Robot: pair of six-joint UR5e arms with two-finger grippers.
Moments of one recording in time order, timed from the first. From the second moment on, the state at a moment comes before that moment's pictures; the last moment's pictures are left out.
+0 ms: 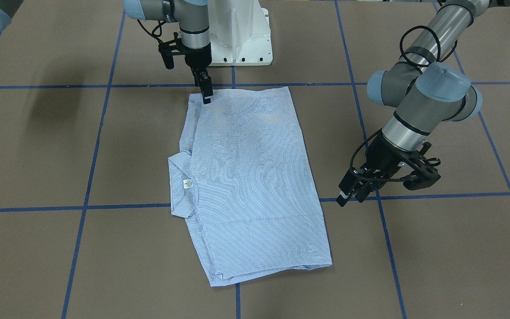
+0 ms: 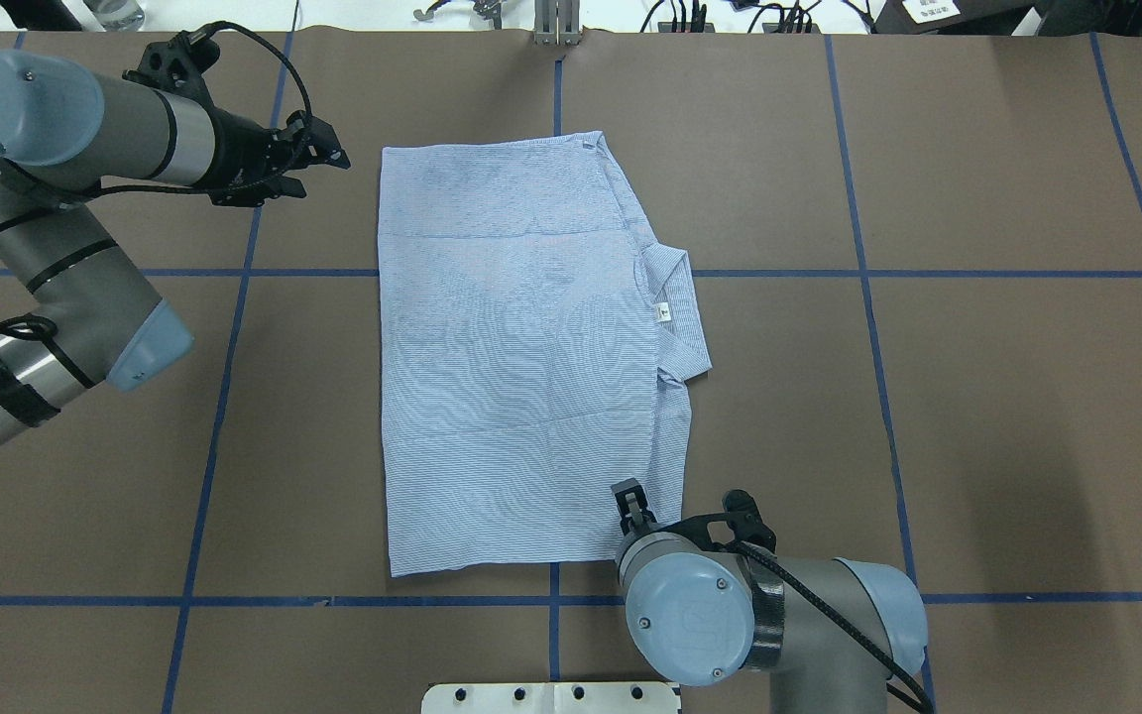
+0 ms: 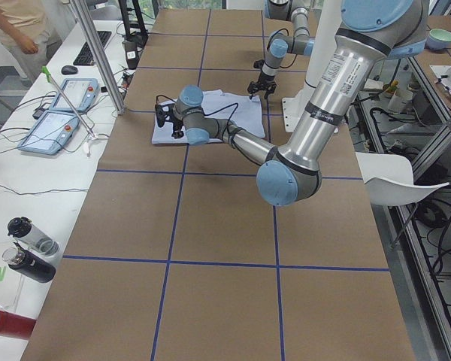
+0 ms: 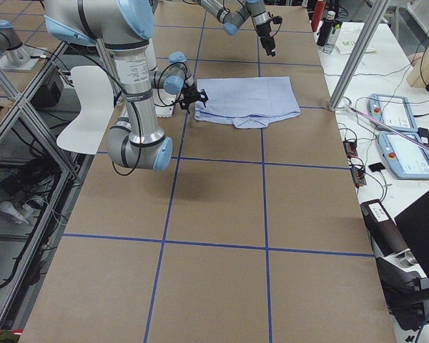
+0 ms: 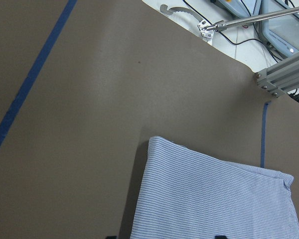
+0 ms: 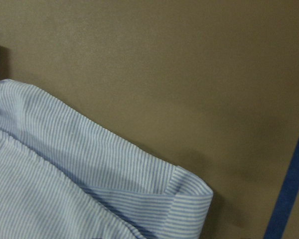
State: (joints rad) left arm -0.88 -2.05 -1.46 -2.40 -1.95 -1.53; right arm 0.13 -1.11 1.89 -1.58 1.41 2.72
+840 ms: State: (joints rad) left arm -0.88 -2.05 -1.46 -2.40 -1.95 -1.53; right arm 0.13 -1.09 1.86 -1.57 1.41 2.72
